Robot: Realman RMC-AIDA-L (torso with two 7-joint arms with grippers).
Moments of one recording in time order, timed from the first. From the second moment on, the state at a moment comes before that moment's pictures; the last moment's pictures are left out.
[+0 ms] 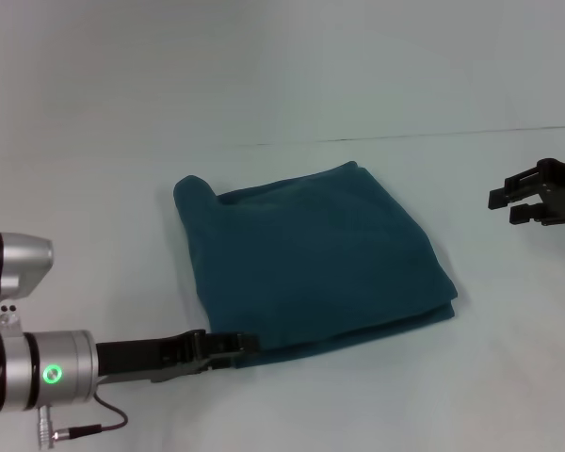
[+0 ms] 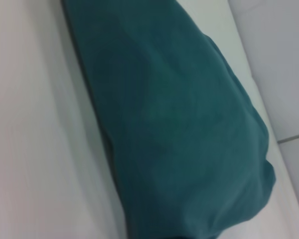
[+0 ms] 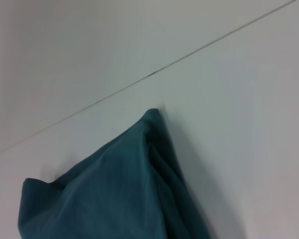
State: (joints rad) left arm -0.53 -2.16 0.93 0.63 2.04 1.28 -2.33; right arm 0.75 1.82 -0.59 -0.62 -2.45 -1.38 2.70
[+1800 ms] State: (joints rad) left arm -0.54 -2.14 0.93 0.60 2.07 1.24 -2.50; right arm 0.76 1.82 -0.59 -0.62 -2.45 -1.39 2.68
